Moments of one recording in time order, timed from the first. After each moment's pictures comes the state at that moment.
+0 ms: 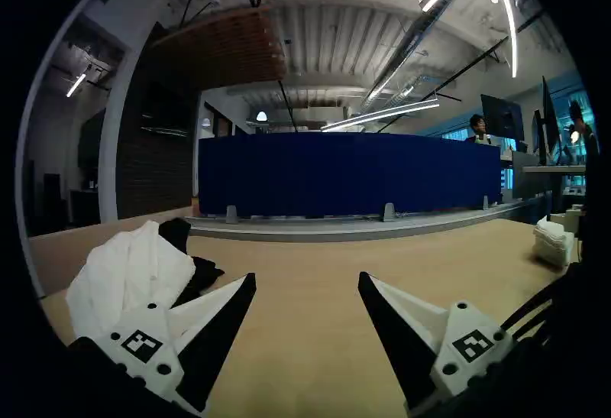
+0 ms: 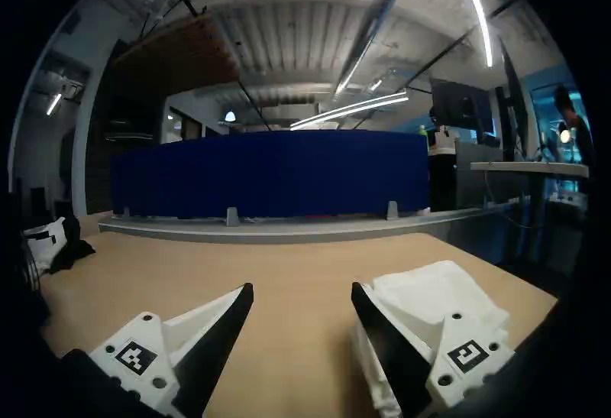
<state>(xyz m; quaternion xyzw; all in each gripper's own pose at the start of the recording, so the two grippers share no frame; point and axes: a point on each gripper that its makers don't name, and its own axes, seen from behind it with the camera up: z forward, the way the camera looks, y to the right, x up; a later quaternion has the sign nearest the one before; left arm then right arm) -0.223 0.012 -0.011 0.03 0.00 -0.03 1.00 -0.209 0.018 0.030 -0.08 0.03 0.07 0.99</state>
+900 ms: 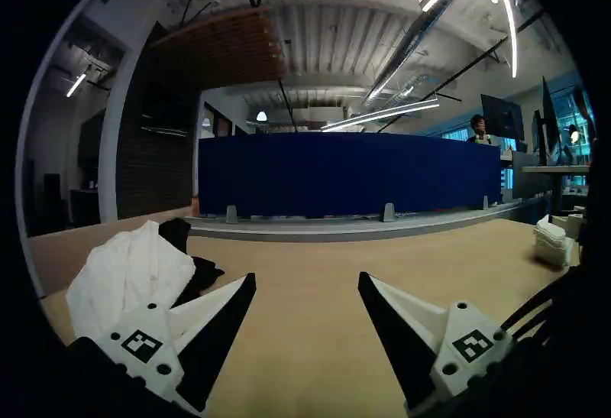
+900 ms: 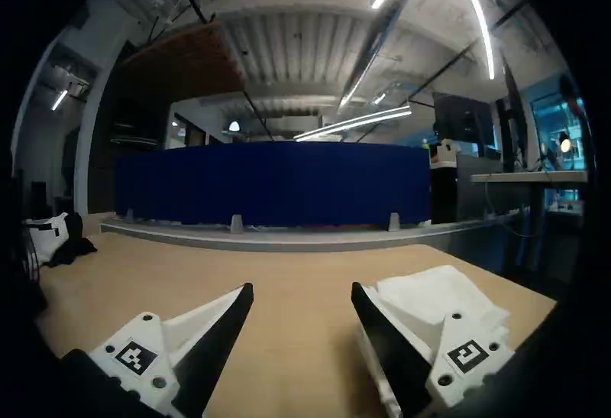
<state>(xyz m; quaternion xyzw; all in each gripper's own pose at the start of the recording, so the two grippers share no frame) -0.223 0.012 -0.009 0.03 0.00 -0.03 1.00 -0.205 0.008 0.018 -0.08 0.06 0.05 0.99</state>
